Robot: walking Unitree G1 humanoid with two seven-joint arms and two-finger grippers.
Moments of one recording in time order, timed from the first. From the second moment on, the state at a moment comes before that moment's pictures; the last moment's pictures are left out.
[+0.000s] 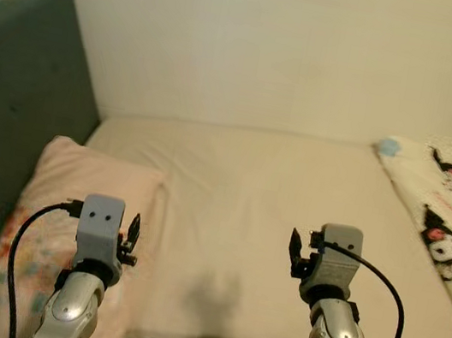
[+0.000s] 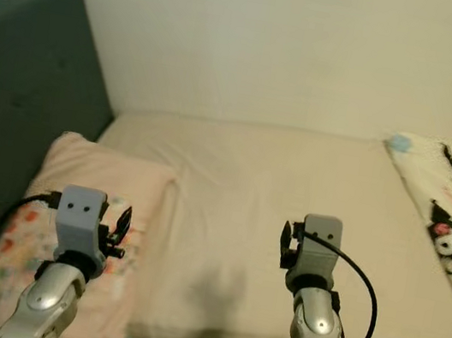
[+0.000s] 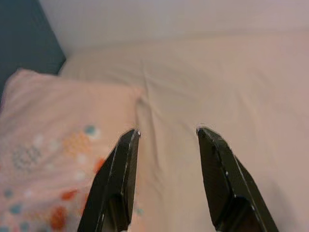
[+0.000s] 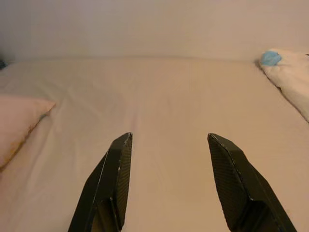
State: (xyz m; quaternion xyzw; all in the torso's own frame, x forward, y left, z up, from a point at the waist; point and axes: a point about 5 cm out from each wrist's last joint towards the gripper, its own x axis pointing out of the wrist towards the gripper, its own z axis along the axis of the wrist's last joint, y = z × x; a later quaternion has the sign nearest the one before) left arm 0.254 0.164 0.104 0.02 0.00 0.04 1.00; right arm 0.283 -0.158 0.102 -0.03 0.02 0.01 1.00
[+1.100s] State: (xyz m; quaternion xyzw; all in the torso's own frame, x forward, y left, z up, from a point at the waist) left arm 0.253 0.166 0.102 0.02 0.01 0.03 1.00; right arm 0.282 -0.157 0.104 -0.01 0.03 0.02 1.00
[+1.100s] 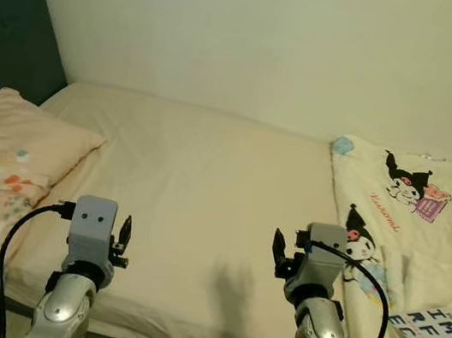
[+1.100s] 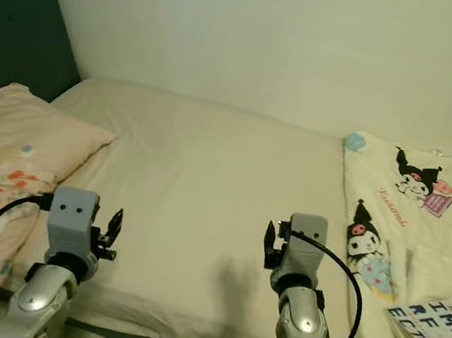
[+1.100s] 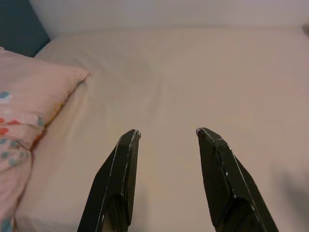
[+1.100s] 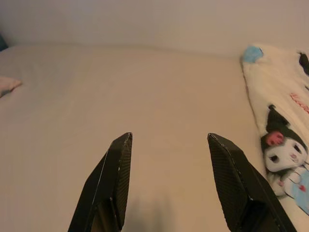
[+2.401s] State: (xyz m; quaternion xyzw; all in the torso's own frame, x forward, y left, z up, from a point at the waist) left arm 0.258 0.156 0.103 0.02 0.02 0.00 1.00; right arm 0.280 -0.164 0.102 -0.01 0.03 -0.01 1.00
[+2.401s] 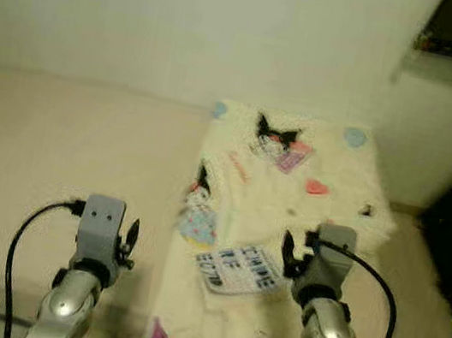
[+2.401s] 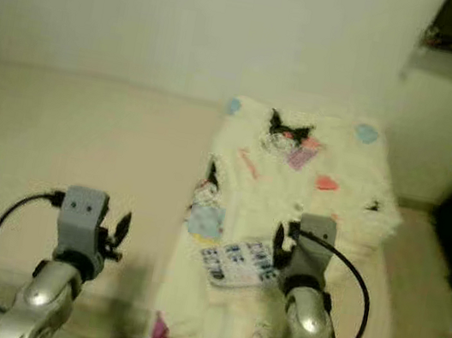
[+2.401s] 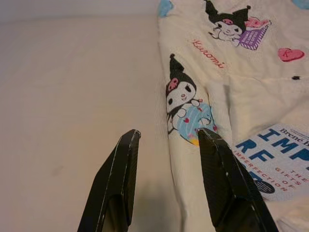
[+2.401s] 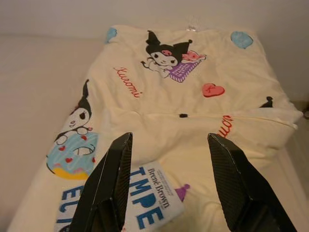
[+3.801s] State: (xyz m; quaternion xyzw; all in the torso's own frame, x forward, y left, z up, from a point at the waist) left arm 0.260 0.164 0.102 0.03 0.03 0.02 1.00; right arm 0.277 -0.163 0.097 0.01 0.05 -0.01 1.00
